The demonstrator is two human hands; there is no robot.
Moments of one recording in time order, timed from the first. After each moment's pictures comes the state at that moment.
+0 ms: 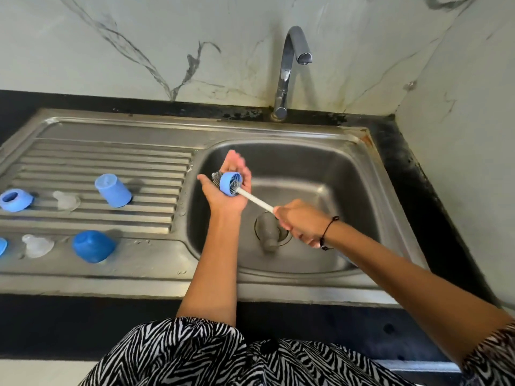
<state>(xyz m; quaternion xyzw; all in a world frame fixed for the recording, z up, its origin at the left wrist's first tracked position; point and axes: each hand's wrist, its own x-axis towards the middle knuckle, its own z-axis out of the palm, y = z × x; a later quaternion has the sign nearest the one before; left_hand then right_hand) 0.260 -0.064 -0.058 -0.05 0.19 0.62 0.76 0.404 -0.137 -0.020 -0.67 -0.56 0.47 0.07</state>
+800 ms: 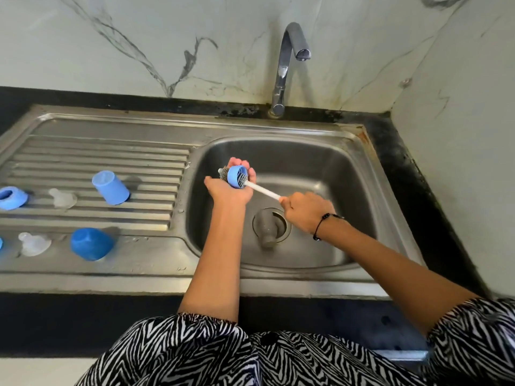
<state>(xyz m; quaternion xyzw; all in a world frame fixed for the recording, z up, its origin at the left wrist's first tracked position) 0.267 -0.059 -0.047 -0.13 0.28 0.60 0.74 0.407 -0.132 -0.032 -0.72 -0.67 0.17 0.02</state>
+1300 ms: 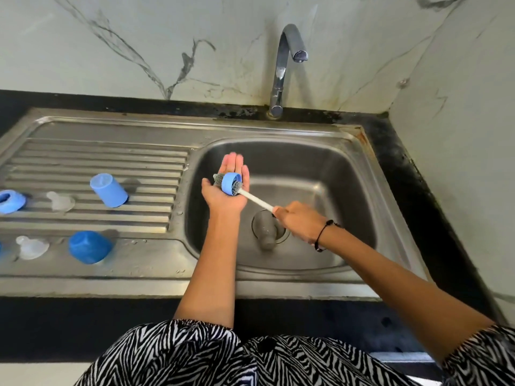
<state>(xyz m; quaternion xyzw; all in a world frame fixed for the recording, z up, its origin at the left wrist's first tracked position) 0.260 -0.067 -0.056 -0.11 0.25 0.62 0.73 0.404 -0.140 -0.035 -0.69 -0.61 0.38 0.06</state>
